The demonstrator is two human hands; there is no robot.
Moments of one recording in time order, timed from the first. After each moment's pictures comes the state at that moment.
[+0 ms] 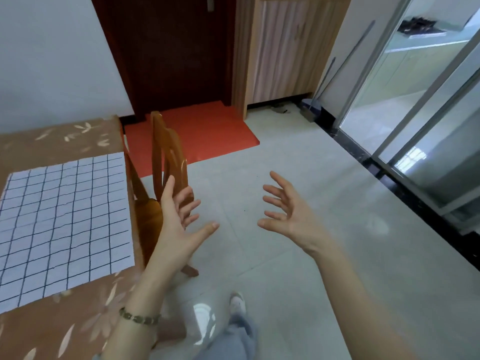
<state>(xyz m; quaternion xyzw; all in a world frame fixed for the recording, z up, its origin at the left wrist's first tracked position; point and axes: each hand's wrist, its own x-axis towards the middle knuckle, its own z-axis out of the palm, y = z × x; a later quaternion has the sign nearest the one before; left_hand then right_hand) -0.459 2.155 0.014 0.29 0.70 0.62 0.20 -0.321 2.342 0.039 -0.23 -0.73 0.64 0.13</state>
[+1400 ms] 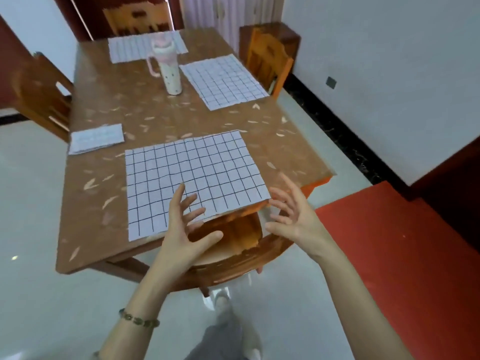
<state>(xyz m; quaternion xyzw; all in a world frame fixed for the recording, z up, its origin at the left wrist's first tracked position) -0.685 2.333 0.013 -0.32 0.71 0.58 -0.24 -0.893 2.469 0.026 0.34 -0.65 0.54 -0.40</state>
